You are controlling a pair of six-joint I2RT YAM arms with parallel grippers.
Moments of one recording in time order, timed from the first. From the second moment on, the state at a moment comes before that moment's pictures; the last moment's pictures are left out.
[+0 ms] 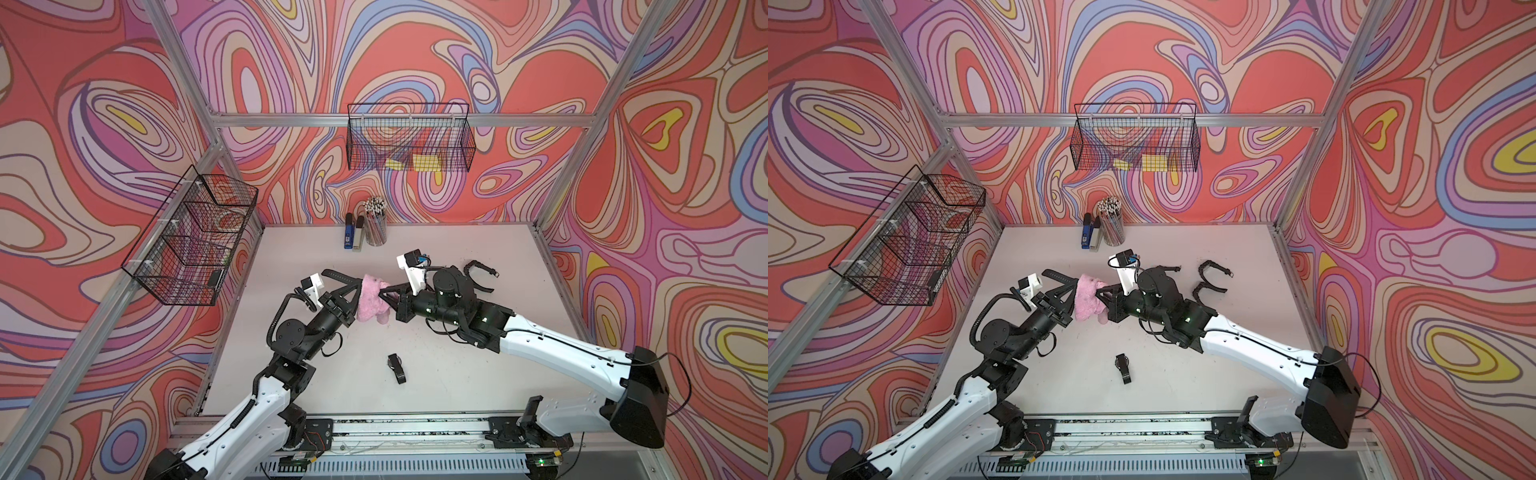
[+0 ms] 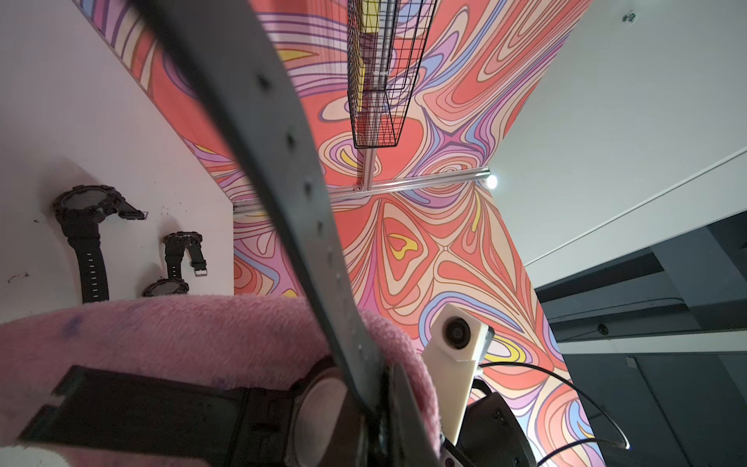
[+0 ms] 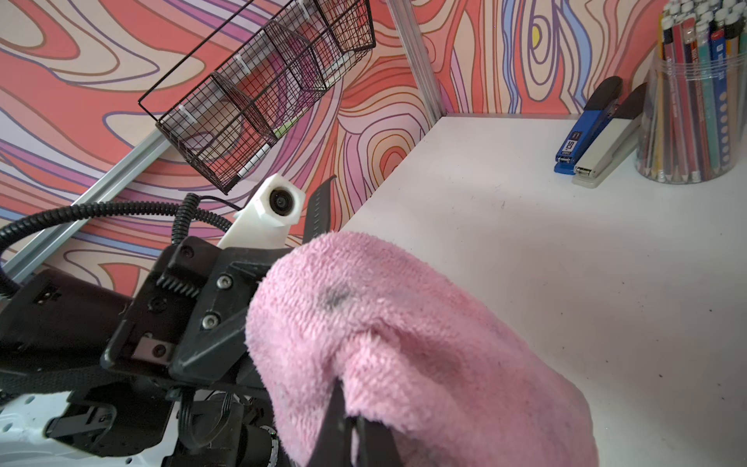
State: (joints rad) left arm -0.47 0.79 0.33 0.72 0.23 -1.58; right arm 0.92 1.37 1.10 0.01 -0.16 0.48
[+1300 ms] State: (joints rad) left arm -0.47 0.64 0.29 0.79 0.20 -1.64; right arm 0.81 1.36 1.15 -0.20 -0.10 0.46
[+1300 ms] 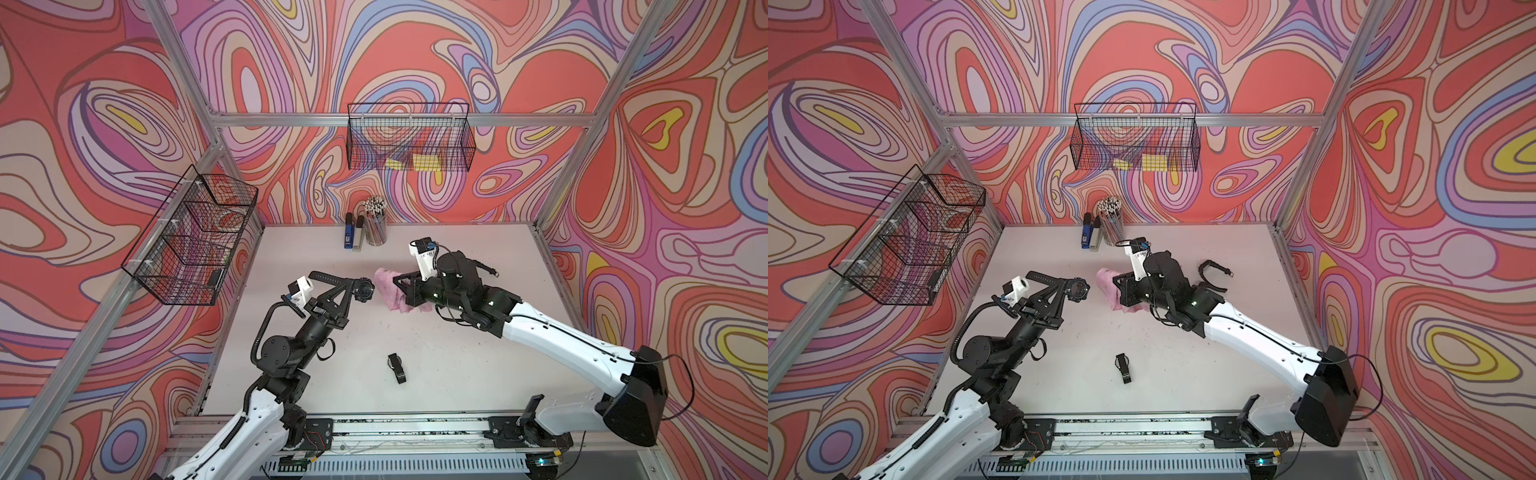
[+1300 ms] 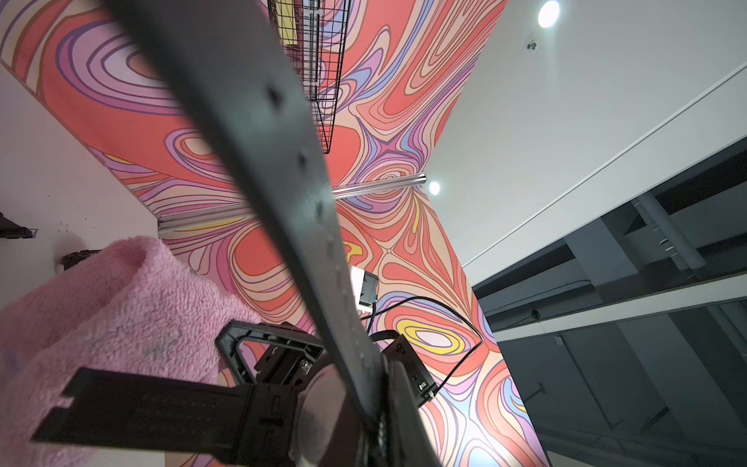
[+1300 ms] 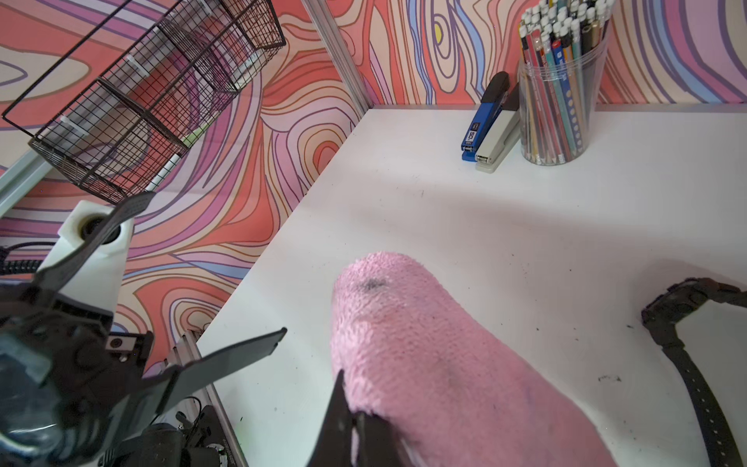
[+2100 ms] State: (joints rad) left arm -0.47 0.66 0.50 0.38 0.32 -1.39; right arm 0.98 1.32 1.20 -0.18 -0.18 0.43
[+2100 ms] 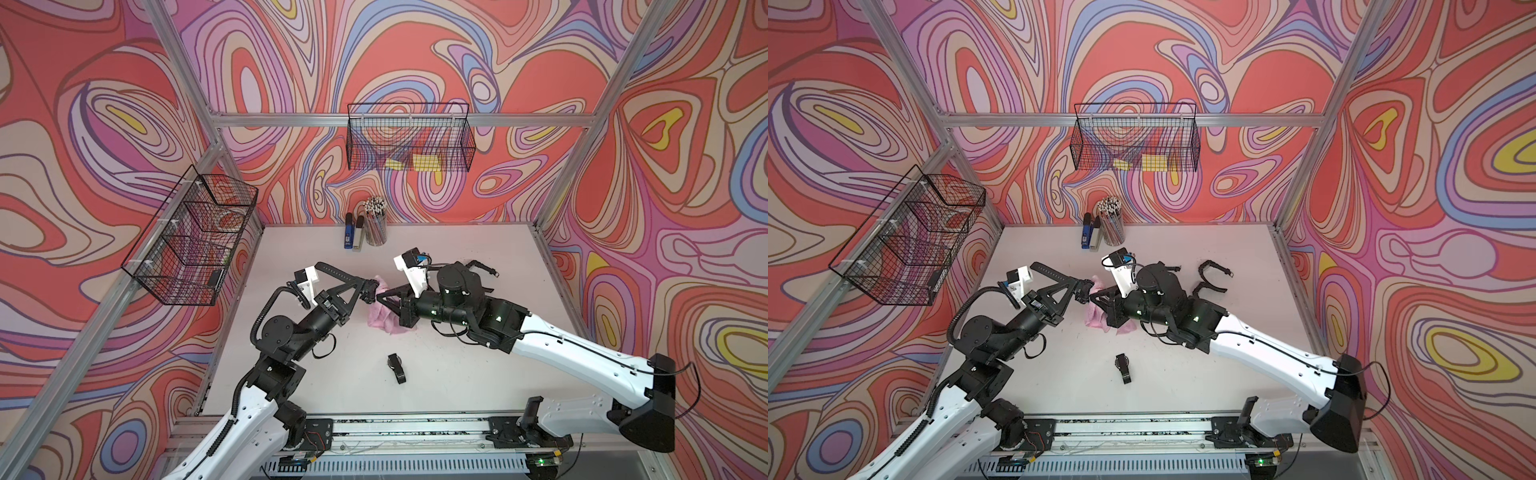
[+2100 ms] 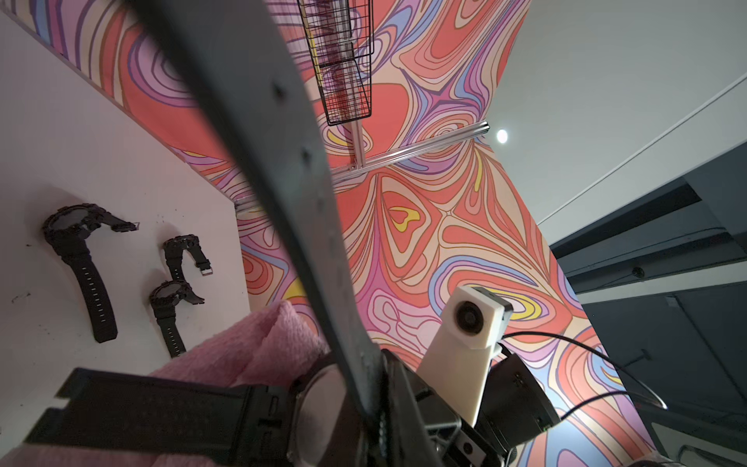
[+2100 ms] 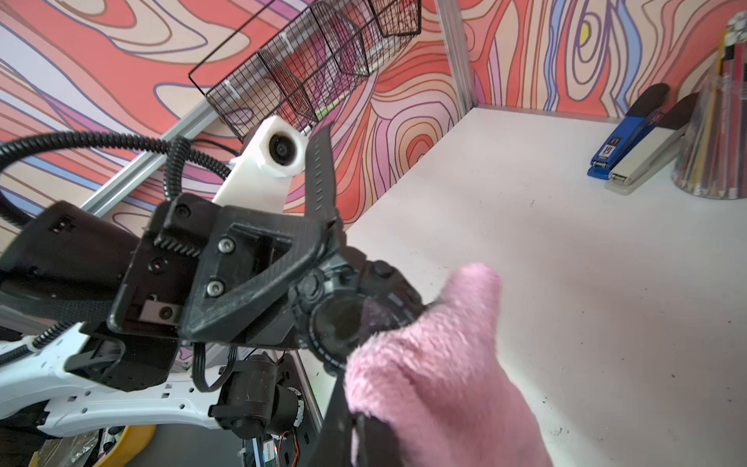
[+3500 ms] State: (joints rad) left arm -0.45 0.66 0.51 0.37 0.22 -1.37; right arm 1.03 1.45 1.38 -0.21 -0.06 0.33
